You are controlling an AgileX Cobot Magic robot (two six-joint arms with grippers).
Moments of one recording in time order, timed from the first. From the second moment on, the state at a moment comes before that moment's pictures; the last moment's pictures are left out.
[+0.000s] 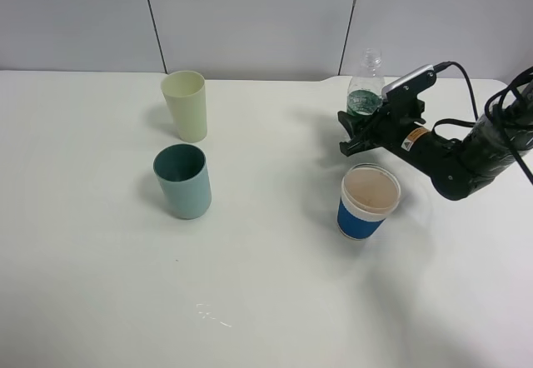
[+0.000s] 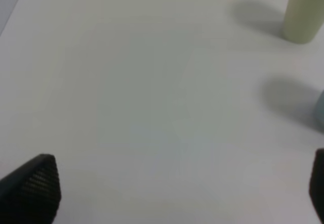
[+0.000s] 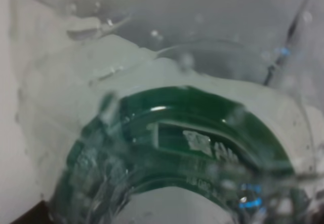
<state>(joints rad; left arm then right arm) 0.06 0.00 -0.50 0.00 1.06 0.01 0.10 2.26 -0.81 -0.34 -1.20 -0.19</state>
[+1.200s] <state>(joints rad) 0.06 0.00 -0.50 0.00 1.06 0.01 0.10 2.26 -0.81 -0.32 -1.20 -0.16</state>
